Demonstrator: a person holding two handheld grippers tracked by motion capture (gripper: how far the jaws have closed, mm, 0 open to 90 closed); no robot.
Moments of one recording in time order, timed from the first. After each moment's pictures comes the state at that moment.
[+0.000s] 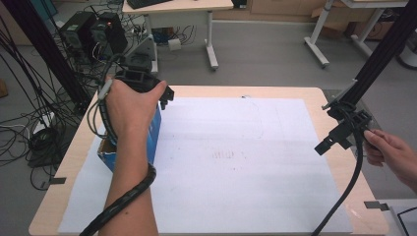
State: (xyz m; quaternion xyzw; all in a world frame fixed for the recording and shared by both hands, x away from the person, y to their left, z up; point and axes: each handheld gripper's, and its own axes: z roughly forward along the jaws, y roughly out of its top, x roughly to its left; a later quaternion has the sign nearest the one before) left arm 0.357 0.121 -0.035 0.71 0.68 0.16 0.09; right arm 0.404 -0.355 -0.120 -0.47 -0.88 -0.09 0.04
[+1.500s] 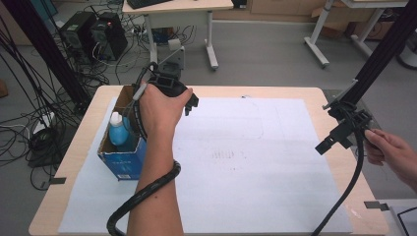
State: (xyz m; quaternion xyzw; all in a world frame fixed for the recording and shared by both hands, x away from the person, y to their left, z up) left arm 0.386 0.092 -0.064 0.75 0.65 0.13 0.07; right arm 0.409 -0.360 -0.123 -0.47 -0.88 -0.10 0.04
